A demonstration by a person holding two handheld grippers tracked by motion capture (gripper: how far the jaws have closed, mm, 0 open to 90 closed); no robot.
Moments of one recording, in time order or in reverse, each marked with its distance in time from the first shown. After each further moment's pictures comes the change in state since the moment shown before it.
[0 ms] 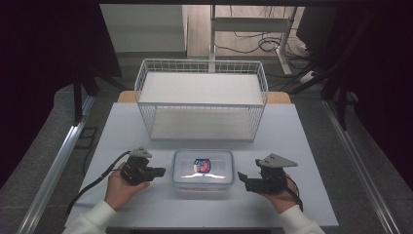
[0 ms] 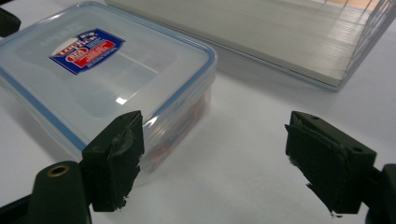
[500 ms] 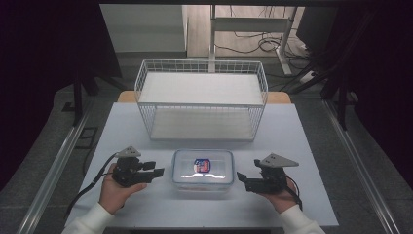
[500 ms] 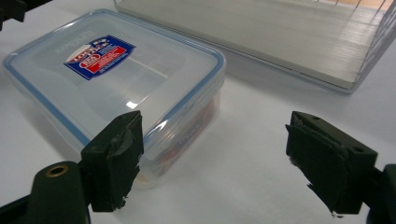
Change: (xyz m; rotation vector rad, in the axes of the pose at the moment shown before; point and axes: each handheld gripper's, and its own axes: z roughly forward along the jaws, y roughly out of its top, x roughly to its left) left arm -0.001 -0.007 -0.016 -0.117 -0.006 -0.096; right arm -0.001 0.000 0.000 -0.015 0.041 0.017
